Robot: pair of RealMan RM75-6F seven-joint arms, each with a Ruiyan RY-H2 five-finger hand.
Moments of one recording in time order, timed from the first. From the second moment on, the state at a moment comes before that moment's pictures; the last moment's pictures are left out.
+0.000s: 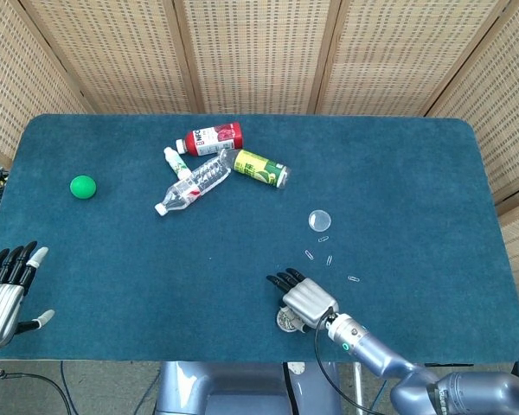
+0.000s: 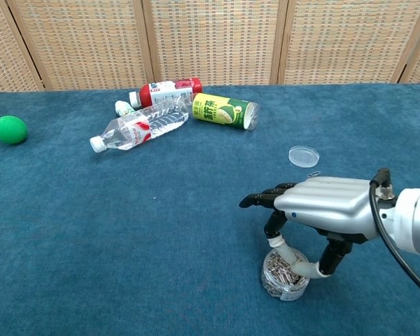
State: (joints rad) left arm -0.08 -1.10 0.00 -1.66 1.55 1.48 0.16; right arm 0.75 -1.46 -0.01 -1.73 -1.23 0.83 -0.48
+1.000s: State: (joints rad) left arm -0.08 -1.10 0.01 -1.67 1.56 1.49 0.15; right arm 0.75 -1.41 0.02 -1.80 -1.18 0.90 -0.51
